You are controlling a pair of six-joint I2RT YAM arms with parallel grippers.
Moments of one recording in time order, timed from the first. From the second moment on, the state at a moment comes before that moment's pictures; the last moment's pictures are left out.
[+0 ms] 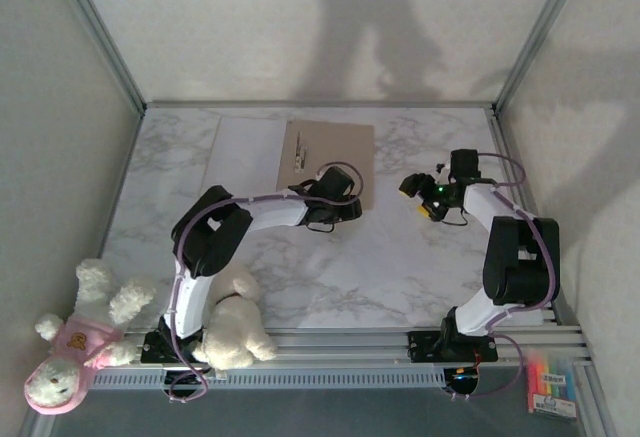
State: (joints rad) left arm -0.77 2.09 1.36 -0.18 0.05 -0.89; right arm -0.02 1.60 0.93 -0.42 -0.52 0.57
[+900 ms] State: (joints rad) left arm -0.85 2.41 1.86 -0.24 0.18 -0.66; right arm -0.21 1.54 0.81 -0.39 -0.47 0.61
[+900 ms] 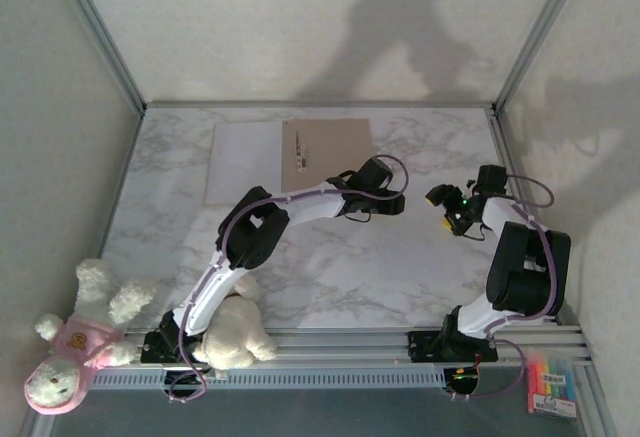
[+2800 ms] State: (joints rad) left arm -0.94 2.36 1.86 -0.49 0.05 -0.95; right arm -0.30 1.56 0.75 -0.39 -0.48 0.62
